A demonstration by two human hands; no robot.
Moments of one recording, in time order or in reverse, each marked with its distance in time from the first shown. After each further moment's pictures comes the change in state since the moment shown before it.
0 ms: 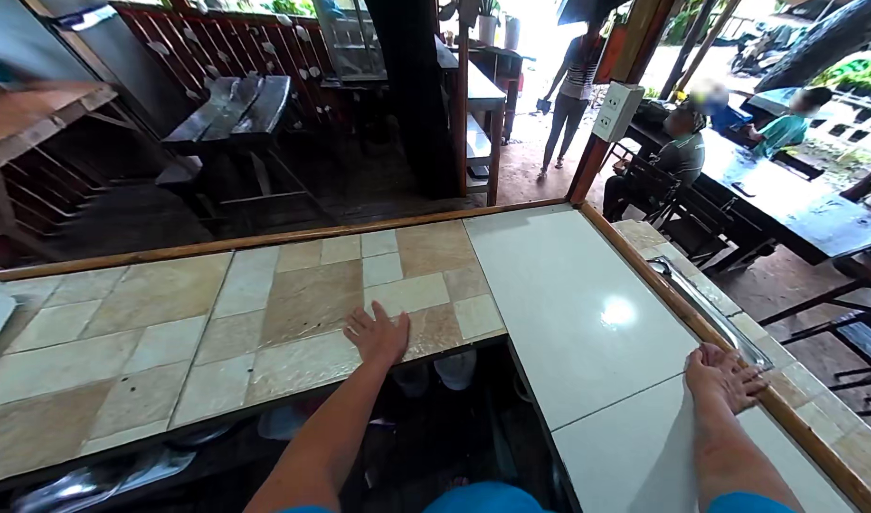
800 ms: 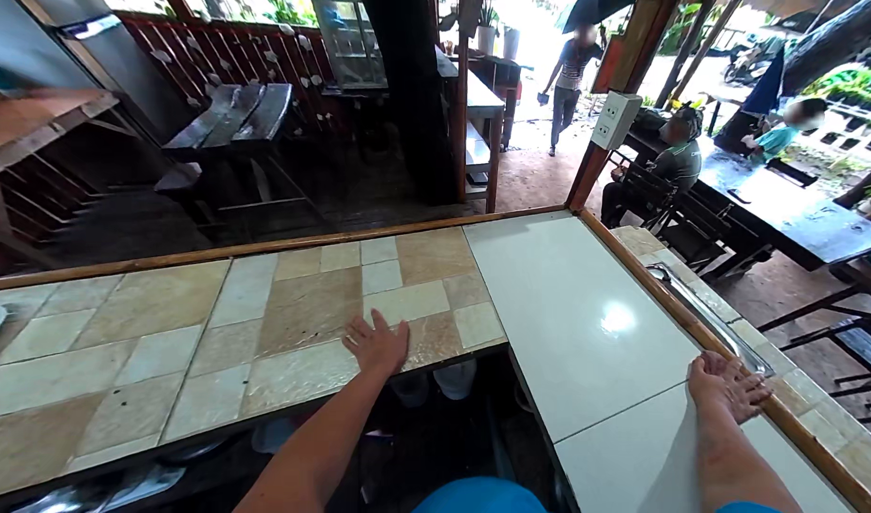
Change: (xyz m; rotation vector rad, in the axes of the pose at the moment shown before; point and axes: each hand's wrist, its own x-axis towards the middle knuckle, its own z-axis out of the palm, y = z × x) left_hand 0.007 0.000 0.004 0.018 -0.009 -0.007; right_hand 0.004 -0.001 0.003 -0.001 0.018 -0.003
